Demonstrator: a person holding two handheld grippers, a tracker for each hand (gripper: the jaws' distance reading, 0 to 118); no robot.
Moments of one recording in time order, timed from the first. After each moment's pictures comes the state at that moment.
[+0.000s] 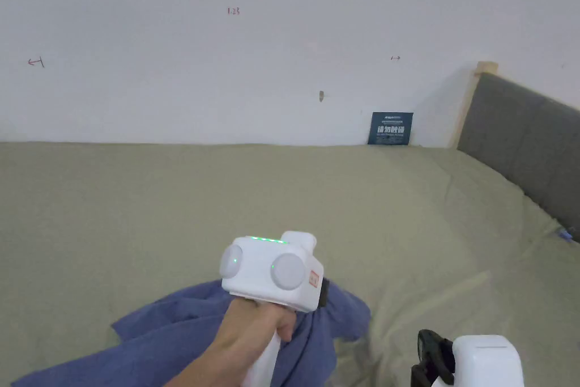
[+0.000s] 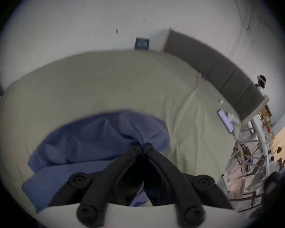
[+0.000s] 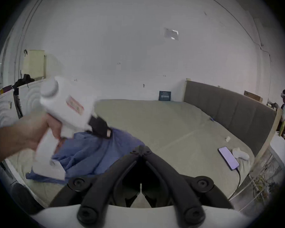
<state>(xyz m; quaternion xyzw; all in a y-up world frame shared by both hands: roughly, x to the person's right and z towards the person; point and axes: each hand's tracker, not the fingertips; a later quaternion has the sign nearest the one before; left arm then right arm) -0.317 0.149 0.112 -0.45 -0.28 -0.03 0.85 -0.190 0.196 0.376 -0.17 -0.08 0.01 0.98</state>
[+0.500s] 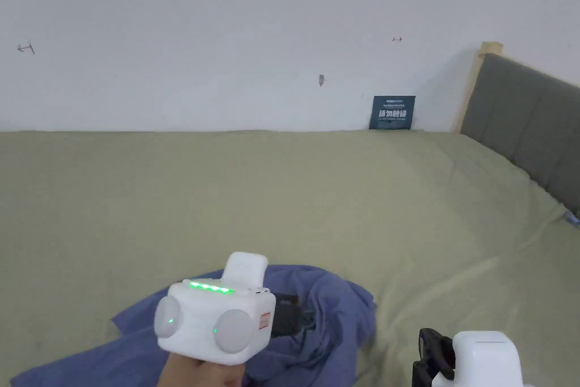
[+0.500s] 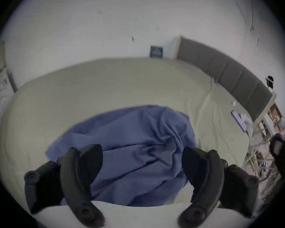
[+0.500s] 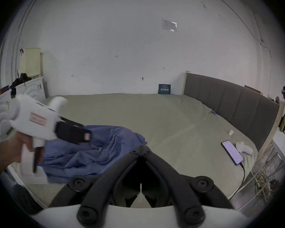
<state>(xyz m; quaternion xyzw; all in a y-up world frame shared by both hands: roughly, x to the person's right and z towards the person) -0.411 0.155 0.164 -0.35 -0.22 -0.02 0.91 -0.192 0.178 0.359 -0.19 -0.09 0.00 0.98</state>
